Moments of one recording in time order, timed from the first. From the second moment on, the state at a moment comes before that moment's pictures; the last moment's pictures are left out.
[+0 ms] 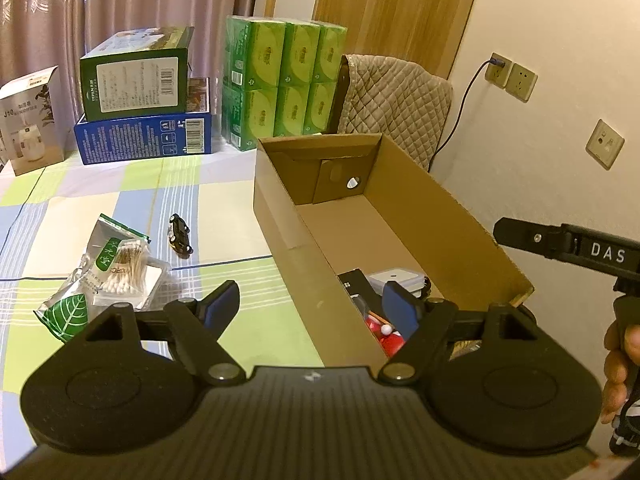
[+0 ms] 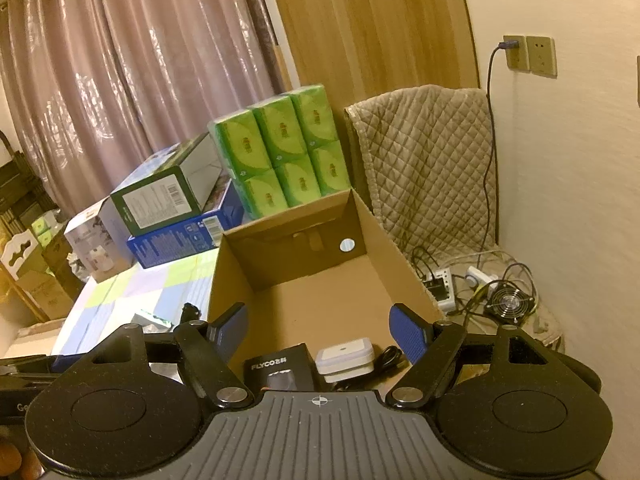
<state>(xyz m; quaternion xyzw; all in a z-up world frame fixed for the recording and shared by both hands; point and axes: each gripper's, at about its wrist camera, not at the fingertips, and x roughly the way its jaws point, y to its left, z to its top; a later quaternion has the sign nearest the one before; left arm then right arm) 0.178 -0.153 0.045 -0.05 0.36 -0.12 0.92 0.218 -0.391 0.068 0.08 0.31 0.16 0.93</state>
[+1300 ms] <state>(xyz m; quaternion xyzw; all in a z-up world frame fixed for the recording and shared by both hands) 0.109 0.021 0.056 -0.03 0.36 0.02 0.93 0.169 -0.254 0.069 0.05 0.32 0.27 0.91</state>
